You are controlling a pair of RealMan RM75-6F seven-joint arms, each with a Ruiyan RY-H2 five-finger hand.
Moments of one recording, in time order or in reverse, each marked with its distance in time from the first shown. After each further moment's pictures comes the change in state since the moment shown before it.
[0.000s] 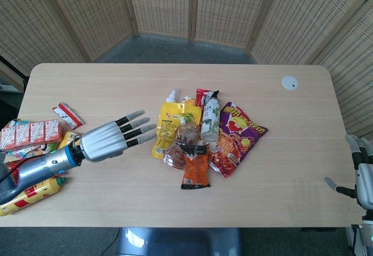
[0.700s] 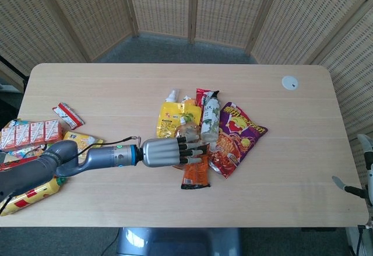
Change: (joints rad) left arm -0.364 -0.310 0.113 0.219 0.066 -0.227 -0.063; right arm -0.019 0.032 0.015 0.012 0.022 0.000 0.115
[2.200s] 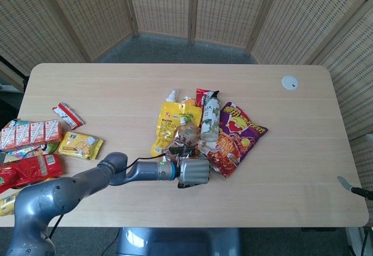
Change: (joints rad) left arm -0.193 -0.397 0.128 0.283 -0.165 -0.107 0.120; right arm -0.018 0.031 0.005 0.002 -0.011 0.006 0.084
